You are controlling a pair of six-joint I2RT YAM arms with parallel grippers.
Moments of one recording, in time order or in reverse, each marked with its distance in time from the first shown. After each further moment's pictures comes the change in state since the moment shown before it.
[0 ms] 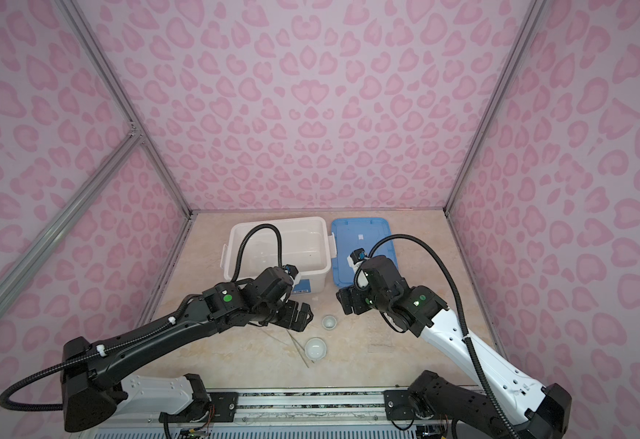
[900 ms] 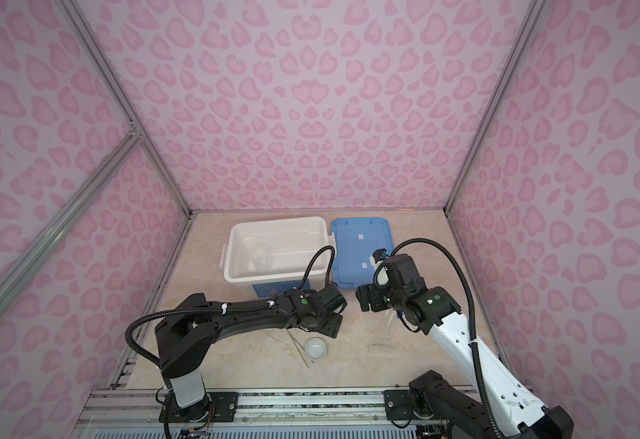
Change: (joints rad) left arm -0.085 0.511 0.108 0.211 -0.072 -0.048; right arm -0.198 -0.058 -0.061 -0.069 -0.046 -0.052
